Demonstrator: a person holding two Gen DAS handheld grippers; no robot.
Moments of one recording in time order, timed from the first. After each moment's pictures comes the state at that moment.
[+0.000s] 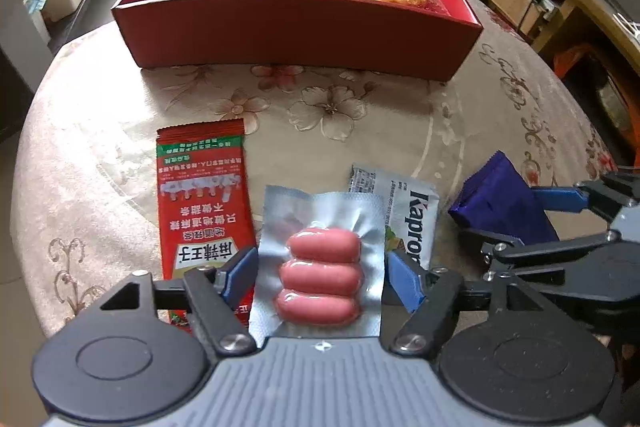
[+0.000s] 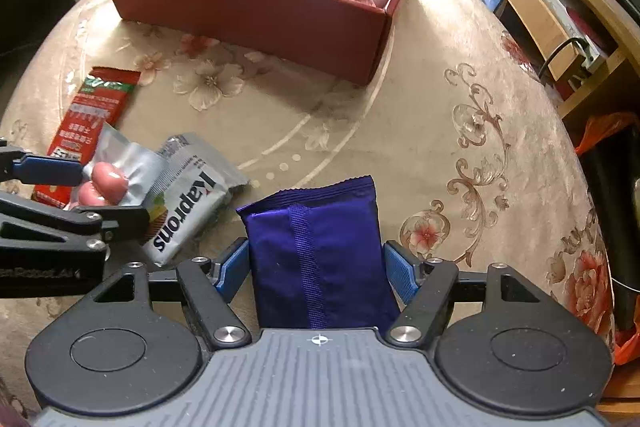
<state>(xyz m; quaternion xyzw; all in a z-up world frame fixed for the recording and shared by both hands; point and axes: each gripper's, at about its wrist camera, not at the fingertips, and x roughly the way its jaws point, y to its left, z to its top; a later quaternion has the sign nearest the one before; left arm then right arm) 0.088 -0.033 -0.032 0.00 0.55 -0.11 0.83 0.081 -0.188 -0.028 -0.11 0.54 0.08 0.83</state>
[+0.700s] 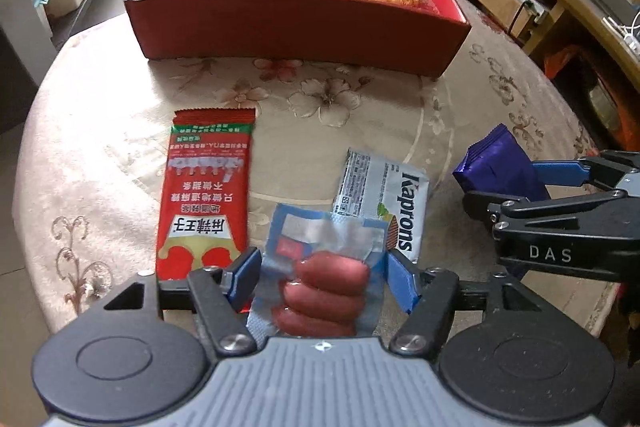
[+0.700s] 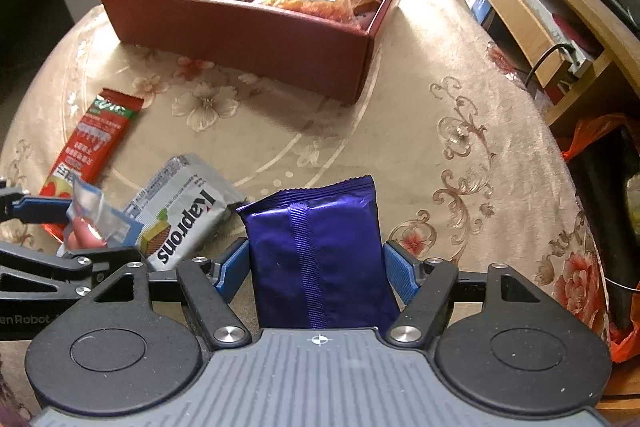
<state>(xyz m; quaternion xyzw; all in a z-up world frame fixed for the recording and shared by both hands) 0.070 -0.026 -0.023 -0.02 0.54 -0.11 0.83 0.077 -0.191 -0.014 -0.09 0.52 0.07 0.84</state>
